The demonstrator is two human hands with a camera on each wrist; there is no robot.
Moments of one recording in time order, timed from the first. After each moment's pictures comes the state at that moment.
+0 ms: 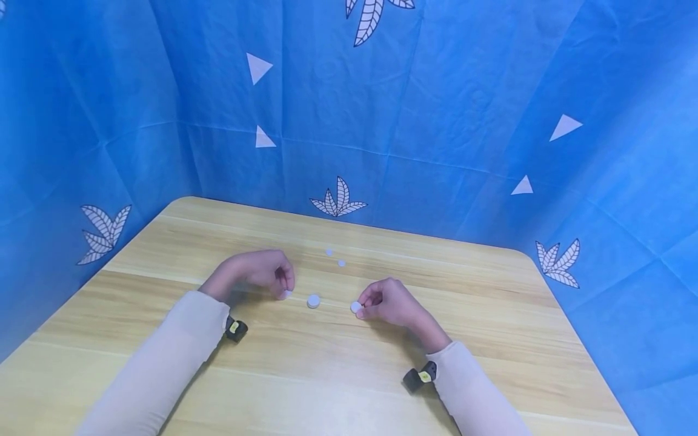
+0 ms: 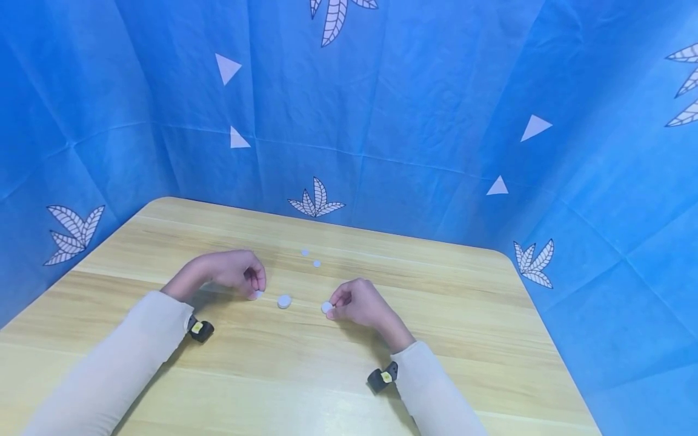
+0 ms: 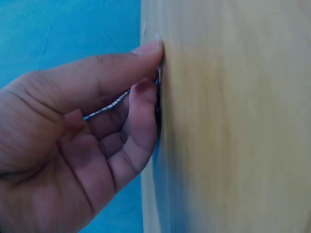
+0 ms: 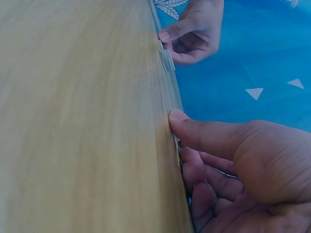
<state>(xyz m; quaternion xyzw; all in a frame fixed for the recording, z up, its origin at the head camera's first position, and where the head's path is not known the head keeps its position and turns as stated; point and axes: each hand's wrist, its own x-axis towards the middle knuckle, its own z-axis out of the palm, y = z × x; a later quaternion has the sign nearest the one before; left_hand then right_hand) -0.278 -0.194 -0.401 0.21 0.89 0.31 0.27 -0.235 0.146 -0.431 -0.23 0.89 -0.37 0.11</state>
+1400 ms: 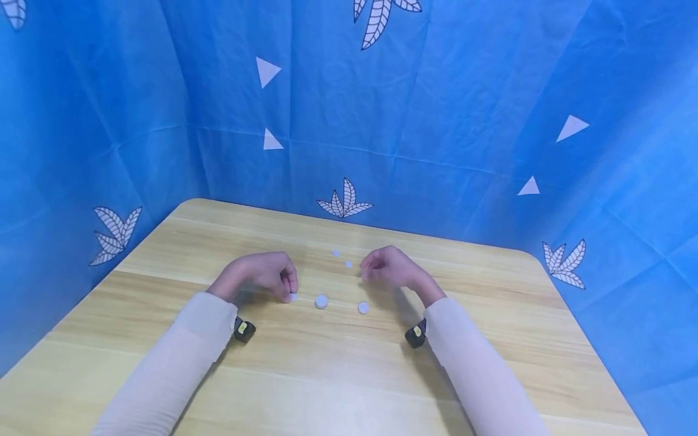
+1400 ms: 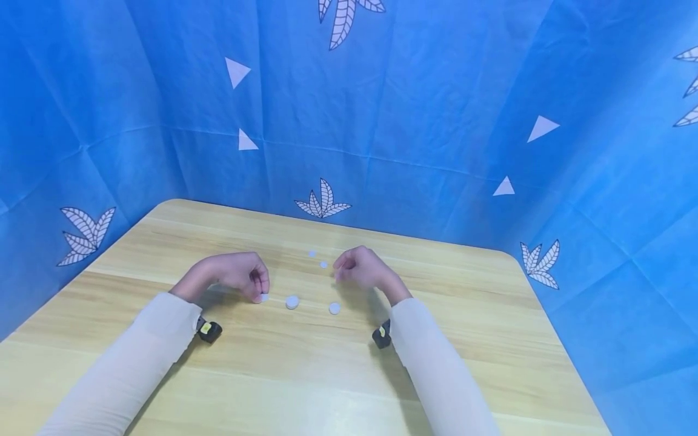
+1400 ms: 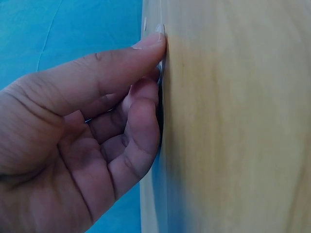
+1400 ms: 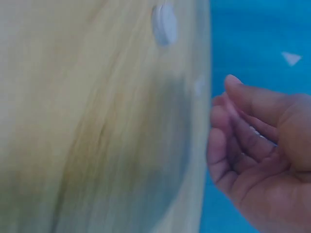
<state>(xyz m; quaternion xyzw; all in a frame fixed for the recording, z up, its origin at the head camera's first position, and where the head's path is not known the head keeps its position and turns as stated) -0.272 -0.198 -0.400 0.20 0.89 0.32 0.27 -0.298 0.135 -0.396 -0.27 0.89 -0.35 0.15</state>
